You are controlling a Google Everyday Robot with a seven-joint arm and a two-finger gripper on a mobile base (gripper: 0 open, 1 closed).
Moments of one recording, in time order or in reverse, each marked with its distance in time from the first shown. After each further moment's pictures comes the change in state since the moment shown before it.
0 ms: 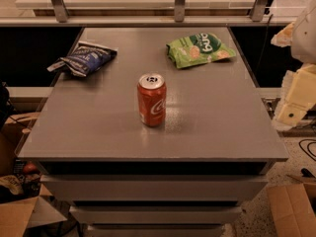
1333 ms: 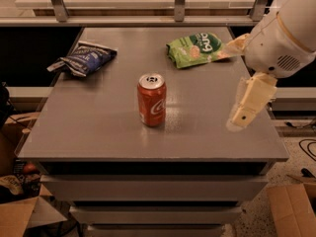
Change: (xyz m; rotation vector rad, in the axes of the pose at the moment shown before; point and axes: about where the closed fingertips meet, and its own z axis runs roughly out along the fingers) arm -0.069 0.007 0.042 -0.087 -0.271 -0.108
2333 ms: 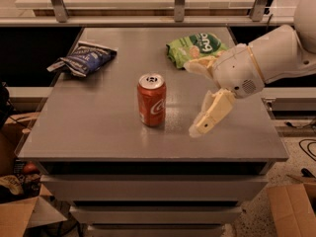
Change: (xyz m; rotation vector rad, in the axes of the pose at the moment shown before) arm -0.053 0.007 0.068 -0.156 -0.469 -0.007
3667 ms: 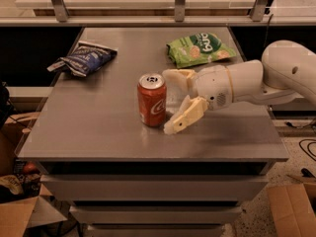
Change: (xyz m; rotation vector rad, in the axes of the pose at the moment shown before) arm -0.015 -0.014 0.054 -0.084 -0.390 0.099
